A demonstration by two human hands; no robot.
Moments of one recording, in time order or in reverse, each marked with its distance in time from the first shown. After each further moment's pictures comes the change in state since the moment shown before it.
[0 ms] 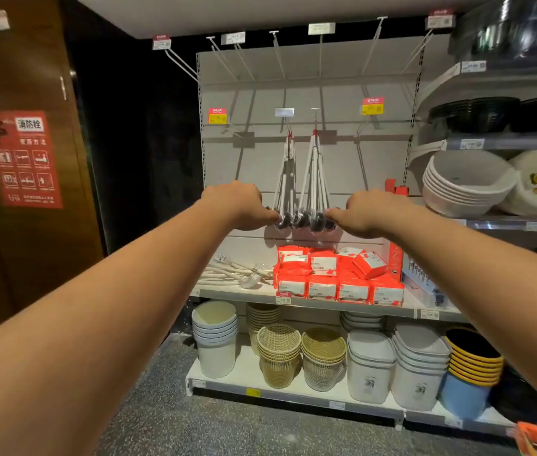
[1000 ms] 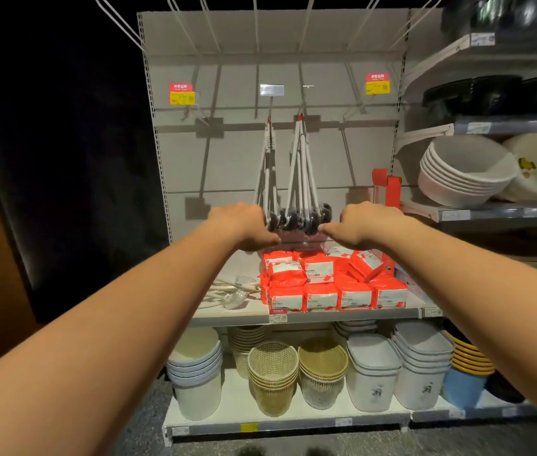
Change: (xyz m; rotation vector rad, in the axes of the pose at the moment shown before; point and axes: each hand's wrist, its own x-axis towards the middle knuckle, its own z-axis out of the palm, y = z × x) left_hand 0.197 -0.113 0.108 -0.024 -0.160 0.204; right_hand 0.188 -0.098 0.075 -0.001 -0.143 0.196
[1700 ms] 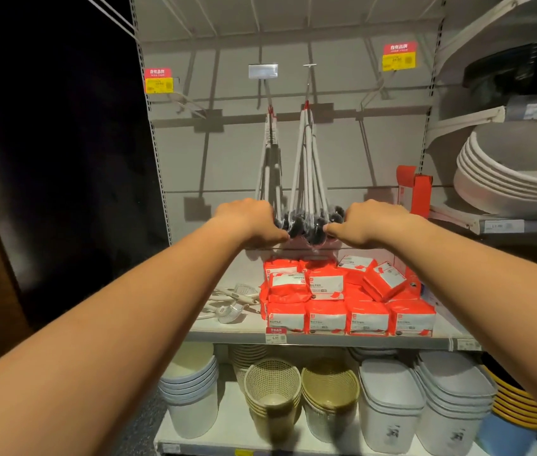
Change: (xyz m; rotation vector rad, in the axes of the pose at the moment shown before) left_hand 0.140 0.067 0.029 0.019 0.021 -0.058; right_hand 0.148 0.081 0.034 0.016 -0.016 -0.070
